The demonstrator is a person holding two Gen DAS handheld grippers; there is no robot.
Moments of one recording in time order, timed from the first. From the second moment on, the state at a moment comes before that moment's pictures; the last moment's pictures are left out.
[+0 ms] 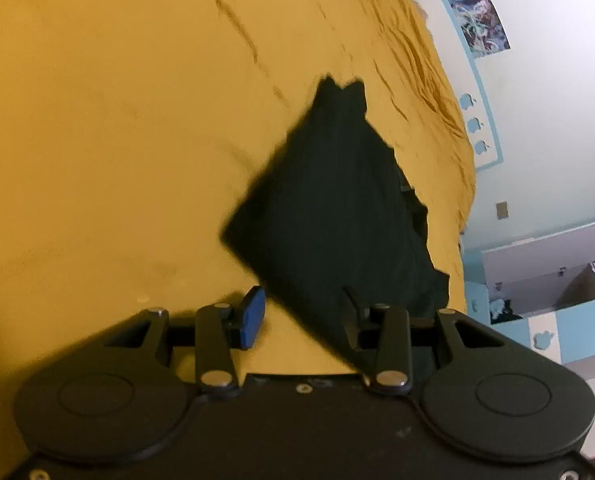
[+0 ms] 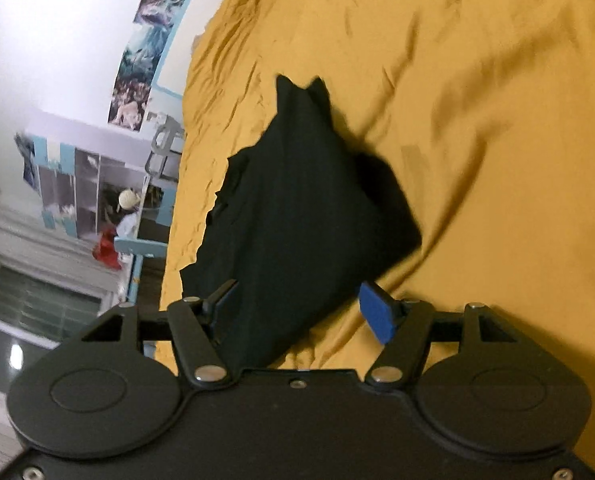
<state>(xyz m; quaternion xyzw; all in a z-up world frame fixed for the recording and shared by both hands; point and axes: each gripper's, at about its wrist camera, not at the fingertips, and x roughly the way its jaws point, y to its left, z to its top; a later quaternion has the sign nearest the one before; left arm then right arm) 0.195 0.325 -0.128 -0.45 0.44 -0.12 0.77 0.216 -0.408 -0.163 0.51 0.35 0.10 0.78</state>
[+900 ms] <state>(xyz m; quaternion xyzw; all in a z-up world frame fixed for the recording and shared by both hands) 0.263 0.267 -0.159 -0.46 0.39 -0.07 0.79 0.252 -0.402 -0.193 0.55 0.29 -0.01 0.78</state>
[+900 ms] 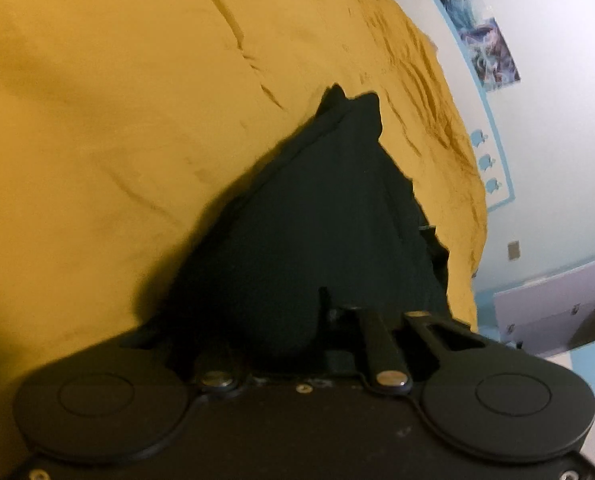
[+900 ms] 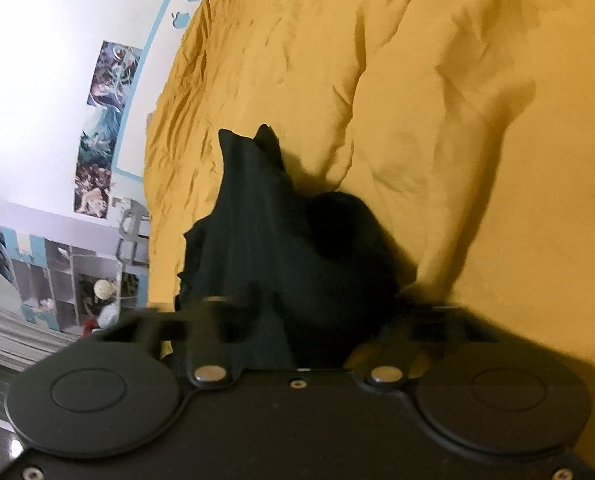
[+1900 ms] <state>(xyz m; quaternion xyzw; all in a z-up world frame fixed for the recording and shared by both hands) 0.039 0.299 -0.113 -0.45 0.42 -0.09 0.78 0.011 -0.462 -0.189 0.56 0.31 0.01 0.77</state>
